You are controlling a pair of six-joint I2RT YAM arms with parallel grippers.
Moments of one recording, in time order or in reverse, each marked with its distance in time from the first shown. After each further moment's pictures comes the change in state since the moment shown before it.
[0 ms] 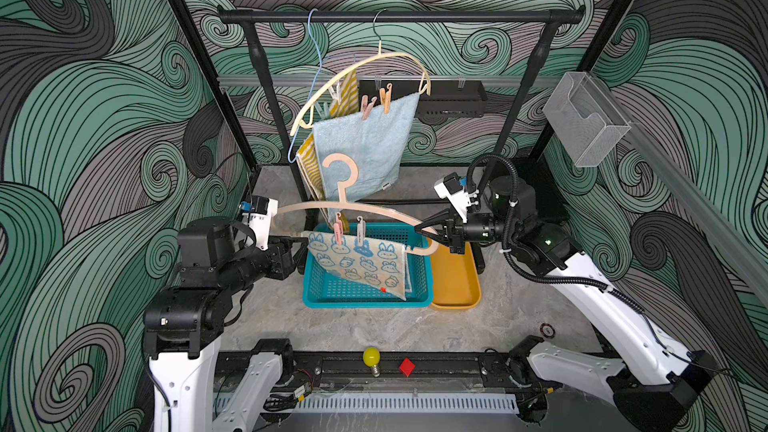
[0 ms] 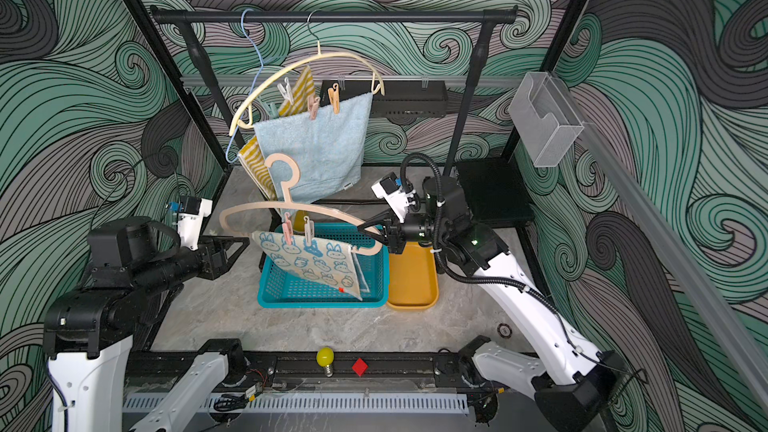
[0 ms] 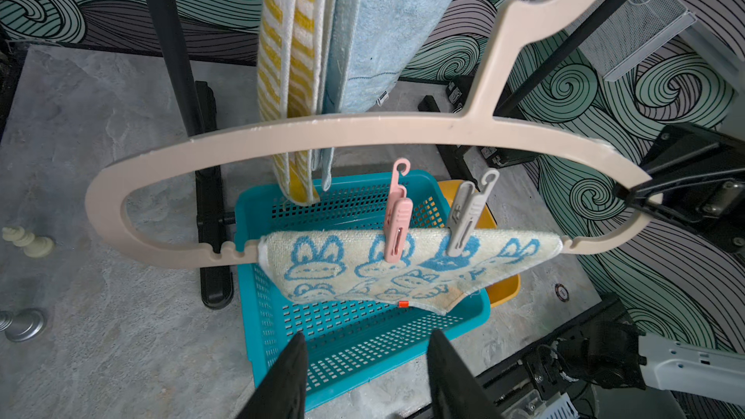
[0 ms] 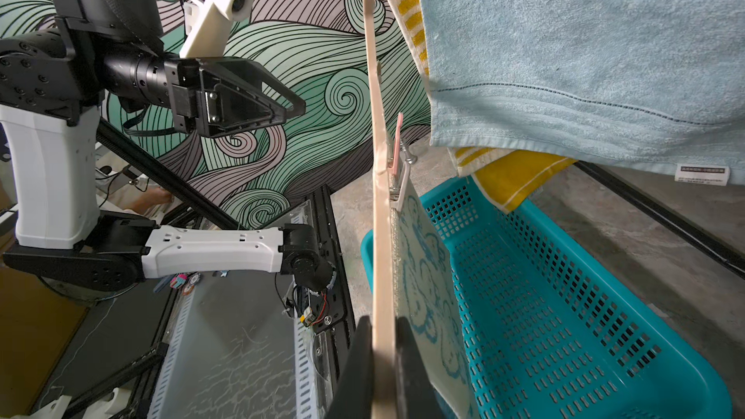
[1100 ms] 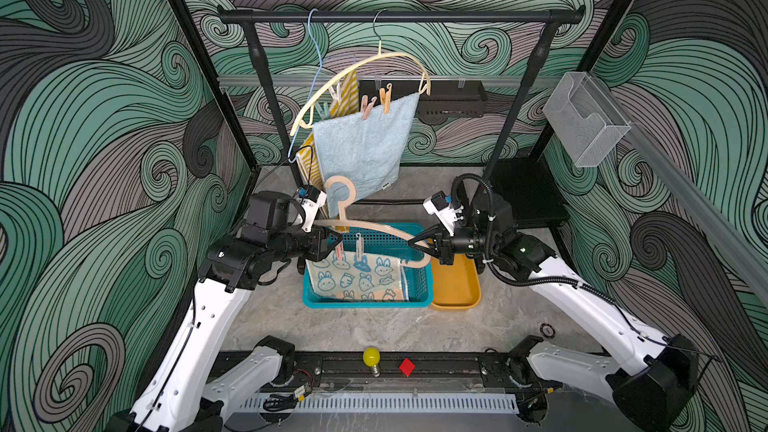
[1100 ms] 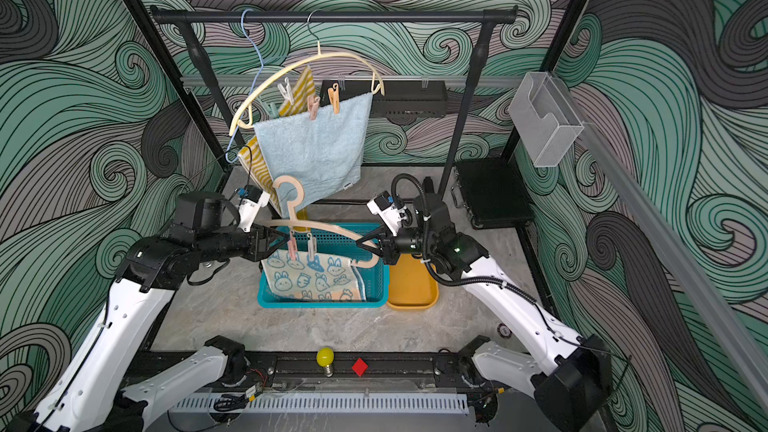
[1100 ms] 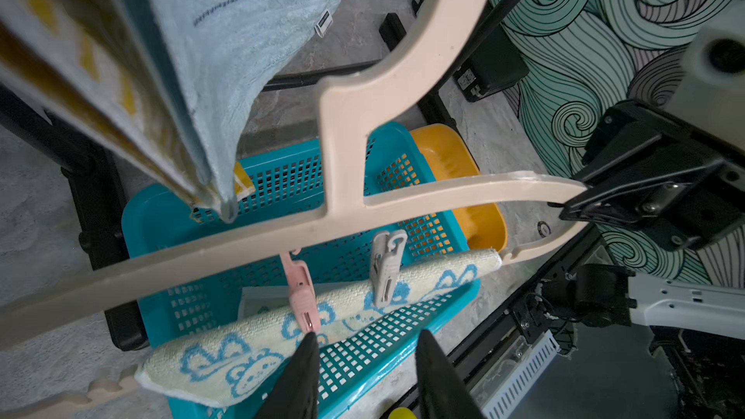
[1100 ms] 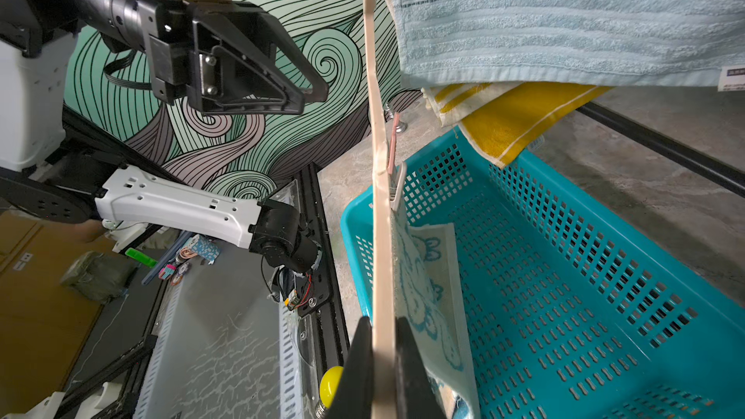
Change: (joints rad) left arm -0.348 0.195 -0.123 0.203 -0.114 -0.077; right arm 0.018 0.004 -0.233 0.173 0.018 0.021
